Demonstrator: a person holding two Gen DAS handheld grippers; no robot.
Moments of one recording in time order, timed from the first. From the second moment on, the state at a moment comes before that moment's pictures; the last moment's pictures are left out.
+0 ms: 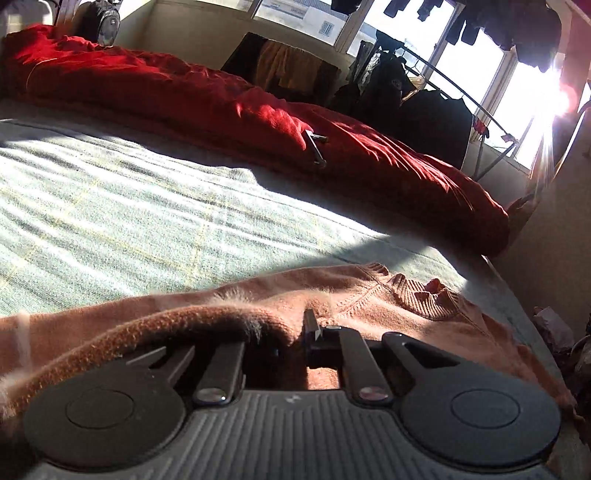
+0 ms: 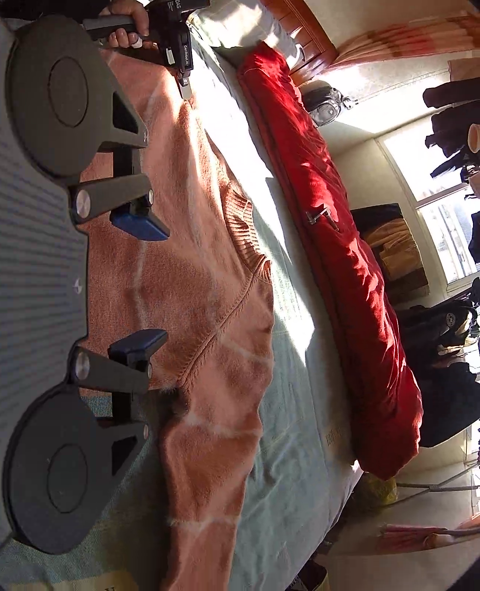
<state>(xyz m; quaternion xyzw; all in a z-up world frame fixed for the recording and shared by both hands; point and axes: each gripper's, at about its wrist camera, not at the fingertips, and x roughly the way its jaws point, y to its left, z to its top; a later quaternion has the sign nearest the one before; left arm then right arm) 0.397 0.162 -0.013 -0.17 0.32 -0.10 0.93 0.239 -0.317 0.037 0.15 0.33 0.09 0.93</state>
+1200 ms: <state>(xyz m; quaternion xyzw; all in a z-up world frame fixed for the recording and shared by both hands) 0.300 0.160 -0.029 -0.14 0.42 -0.05 0.89 0.287 -0.382 -0.033 0.22 0.41 0.12 0.88</state>
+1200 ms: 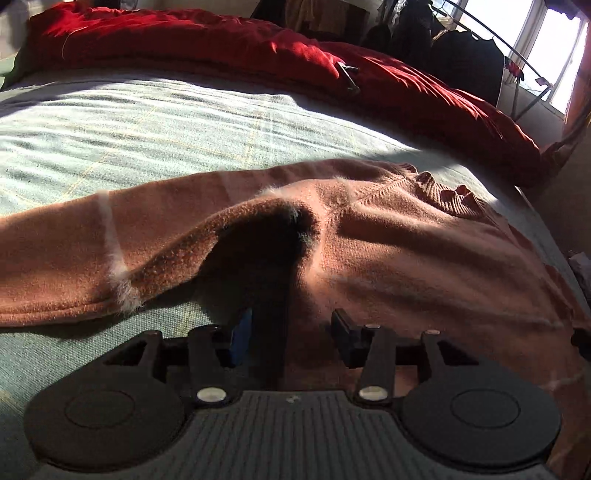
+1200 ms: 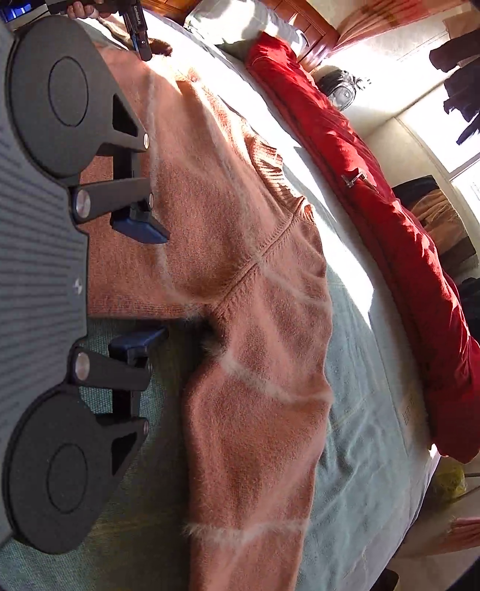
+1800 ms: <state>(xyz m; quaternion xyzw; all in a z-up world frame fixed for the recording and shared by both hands) 0.155 0.162 -0.040 -0.22 0.43 -0.12 0.87 0.144 -0.371 -0.046 0.30 0.42 0.20 0.83</state>
